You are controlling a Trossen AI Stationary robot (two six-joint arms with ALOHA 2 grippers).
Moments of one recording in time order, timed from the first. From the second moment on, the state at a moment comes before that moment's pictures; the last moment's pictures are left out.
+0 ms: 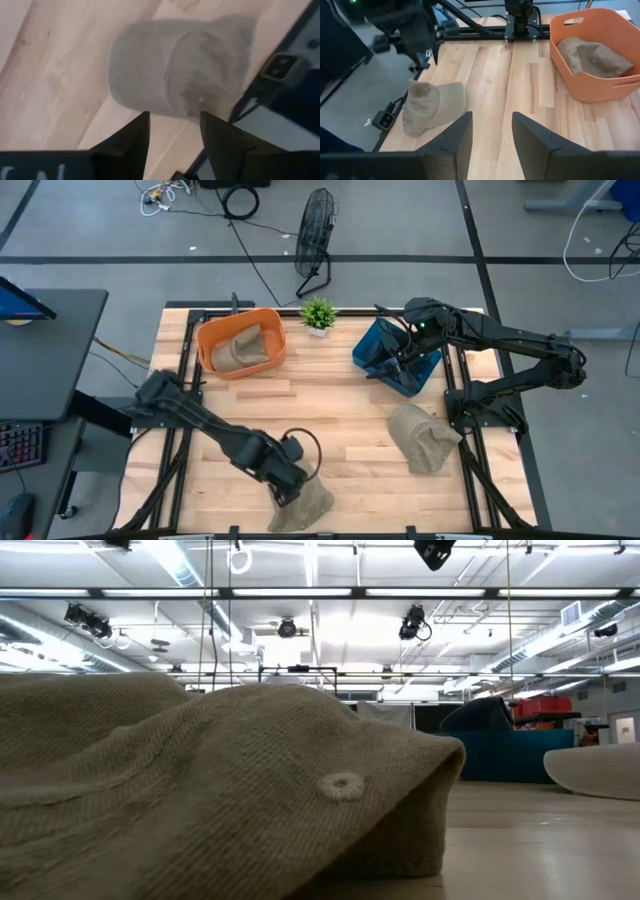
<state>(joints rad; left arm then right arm) -0.55 1.90 1.79 -1.24 -0.03 -1.11 -0.22 1.18 1.26 -0.67 -0.48 -0.11</state>
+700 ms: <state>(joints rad) -0.63 2.13 1.79 -1.12 -0.03 -1.26 -0.22 1.18 1.26 -0.69 -0.48 -0.04</state>
